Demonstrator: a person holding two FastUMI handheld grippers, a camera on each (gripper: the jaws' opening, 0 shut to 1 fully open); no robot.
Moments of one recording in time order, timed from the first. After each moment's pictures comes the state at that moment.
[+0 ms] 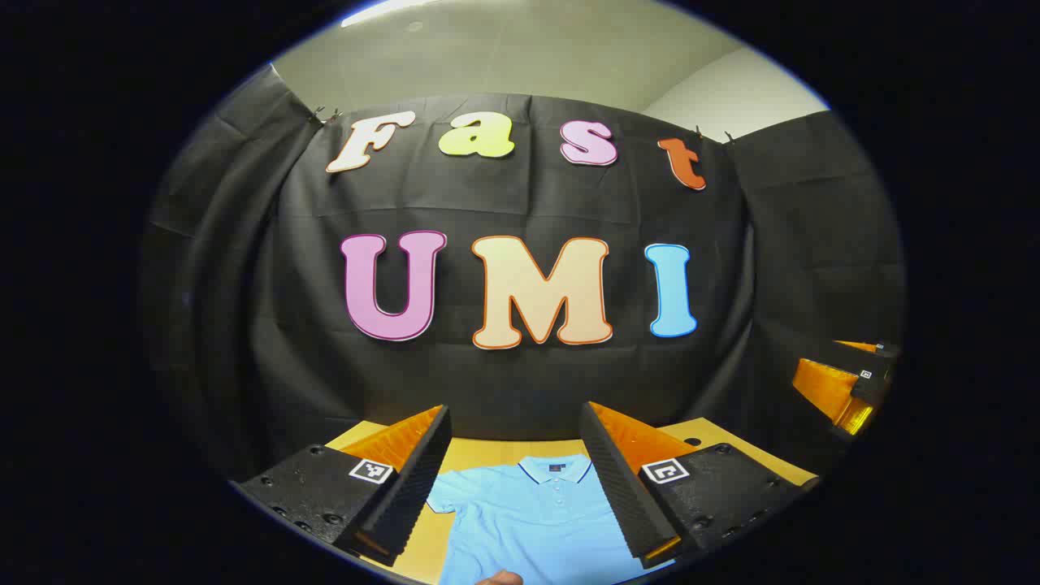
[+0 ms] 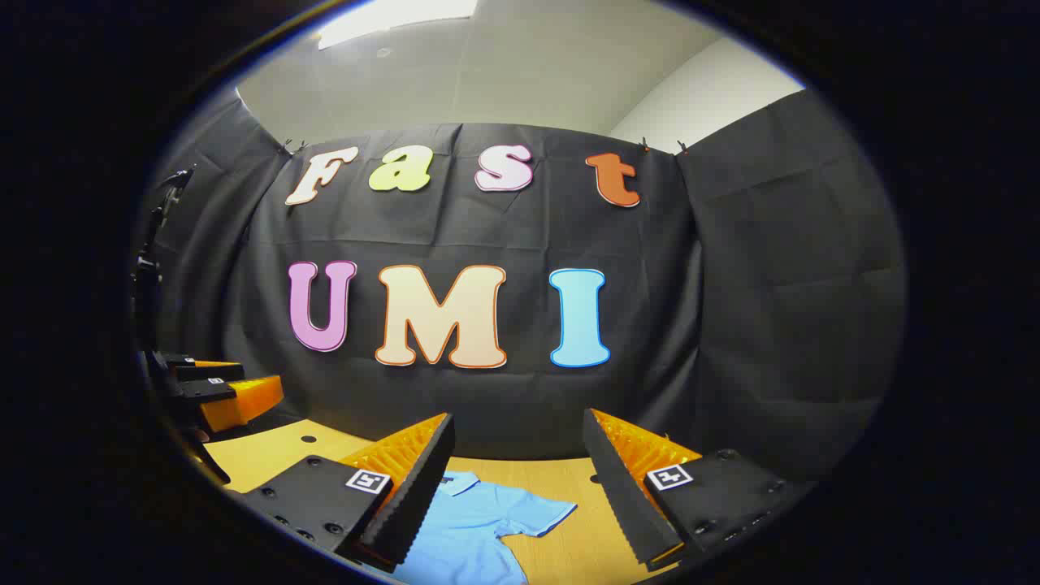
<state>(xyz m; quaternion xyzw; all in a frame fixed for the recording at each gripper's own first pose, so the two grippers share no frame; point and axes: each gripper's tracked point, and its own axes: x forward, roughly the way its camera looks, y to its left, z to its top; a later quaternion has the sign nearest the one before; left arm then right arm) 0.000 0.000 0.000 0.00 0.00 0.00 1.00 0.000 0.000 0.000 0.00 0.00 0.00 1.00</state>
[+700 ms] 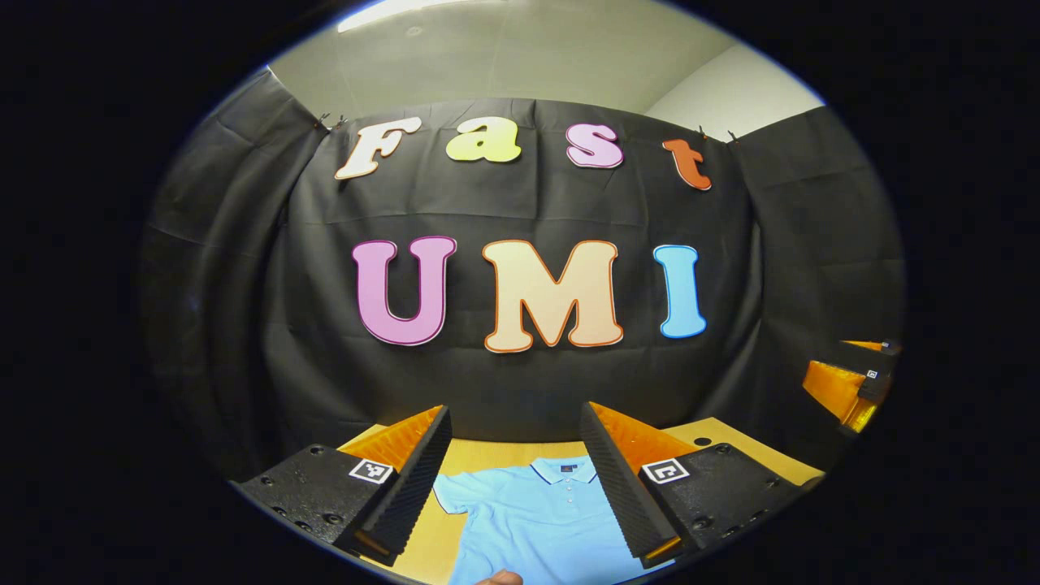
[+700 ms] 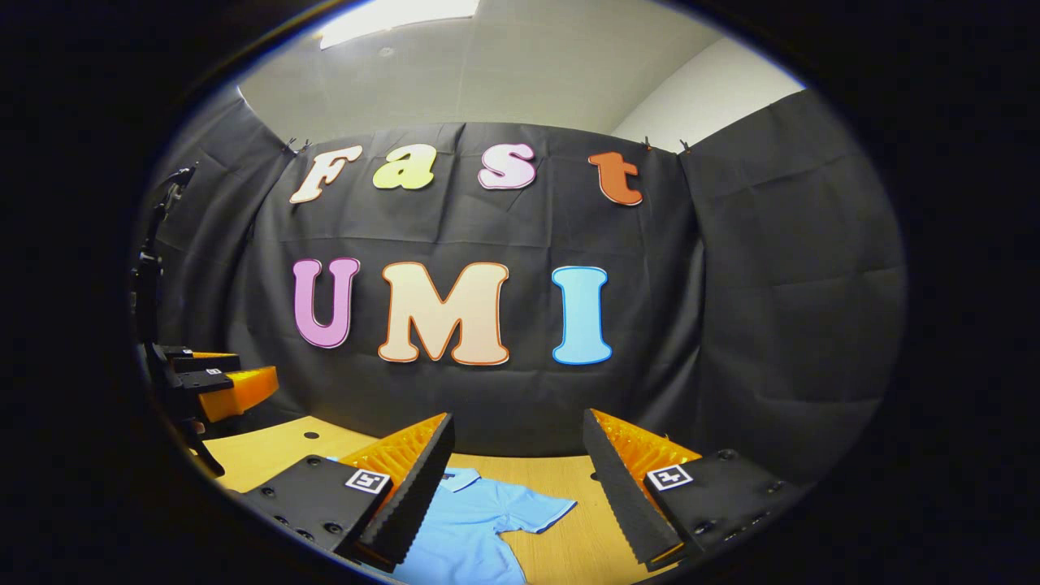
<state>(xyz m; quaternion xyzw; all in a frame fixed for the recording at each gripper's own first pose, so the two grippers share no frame) -0.004 0.008 0.001 0.01 -0.01 0.02 1.00 -0.003 -0.002 -0.004 0.00 0.01 0.01 1.00</state>
